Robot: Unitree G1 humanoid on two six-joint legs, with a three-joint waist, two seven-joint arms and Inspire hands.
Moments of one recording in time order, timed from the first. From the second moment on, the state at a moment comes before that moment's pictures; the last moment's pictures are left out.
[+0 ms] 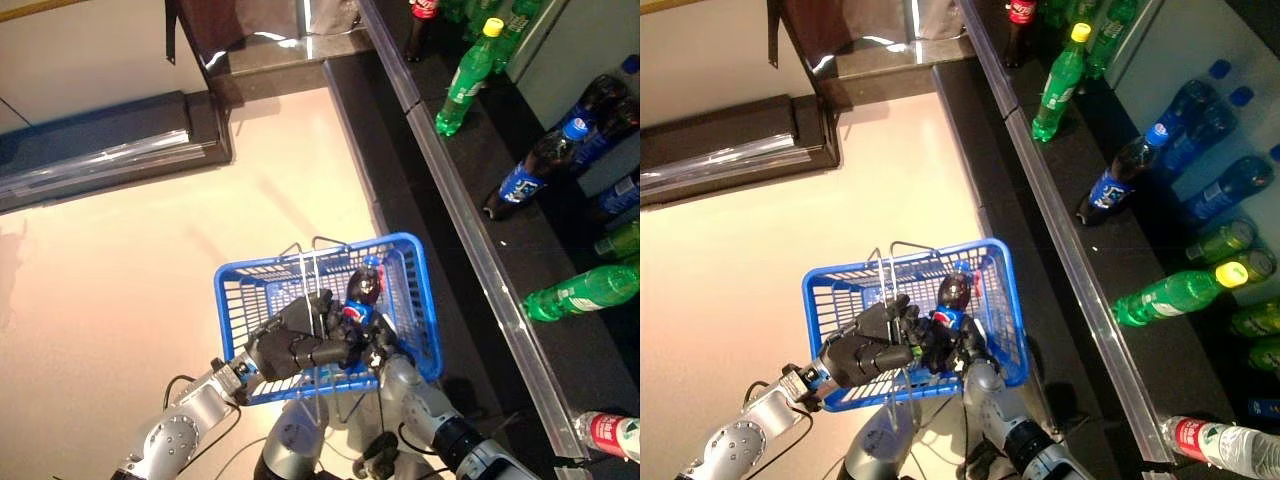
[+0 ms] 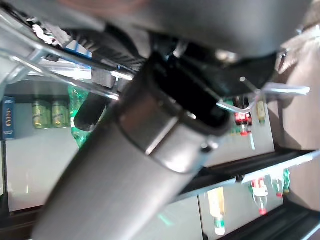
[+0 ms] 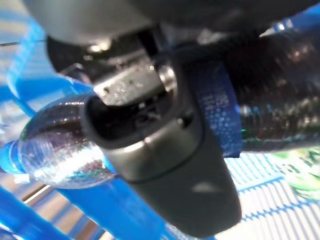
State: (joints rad) left arm 0.10 0.55 -0.22 -0.19 -1.22 0.33 -0.58; right arm -0.28 -0.14 0.58 0.57 0.75 -0.01 -0.32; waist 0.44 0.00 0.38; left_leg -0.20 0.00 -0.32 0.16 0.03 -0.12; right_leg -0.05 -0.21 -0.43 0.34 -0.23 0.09
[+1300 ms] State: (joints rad) left arm 0.03 0.65 -0.19 -0.15 -1.17 0.44 -0.55; right arm -0.28 -0.04 0.40 0.56 1.39 -0.10 -0.13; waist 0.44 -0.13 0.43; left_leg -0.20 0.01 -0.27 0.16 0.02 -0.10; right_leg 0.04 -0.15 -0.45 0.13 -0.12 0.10
